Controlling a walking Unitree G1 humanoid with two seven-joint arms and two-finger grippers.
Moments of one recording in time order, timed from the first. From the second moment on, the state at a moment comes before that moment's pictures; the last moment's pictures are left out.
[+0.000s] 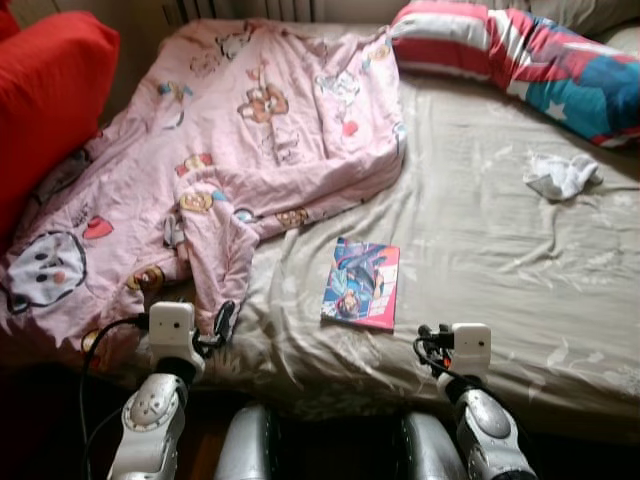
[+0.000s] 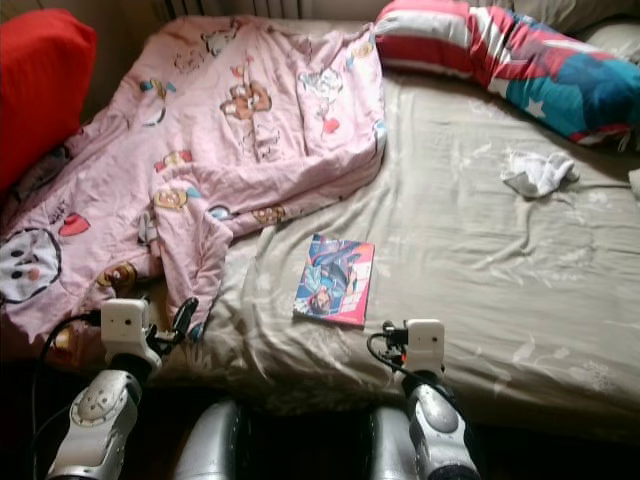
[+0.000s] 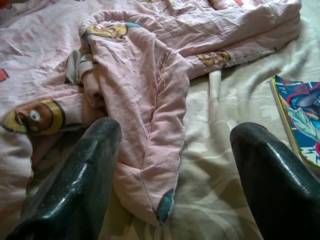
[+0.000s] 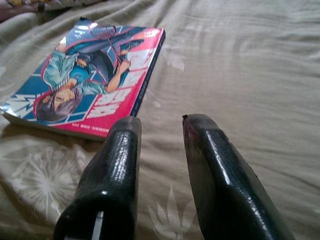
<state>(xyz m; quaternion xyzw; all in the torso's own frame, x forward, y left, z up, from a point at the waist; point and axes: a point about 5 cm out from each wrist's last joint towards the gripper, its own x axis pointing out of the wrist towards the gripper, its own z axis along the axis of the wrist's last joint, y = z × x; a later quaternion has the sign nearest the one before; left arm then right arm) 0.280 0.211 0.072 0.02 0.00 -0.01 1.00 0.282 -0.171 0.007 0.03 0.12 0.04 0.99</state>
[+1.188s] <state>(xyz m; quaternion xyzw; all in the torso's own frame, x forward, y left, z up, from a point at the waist) 0.287 0.209 0.098 0.02 -0.04 0.00 1.00 0.314 -0.169 0.026 0.10 0.14 0.03 0.98</state>
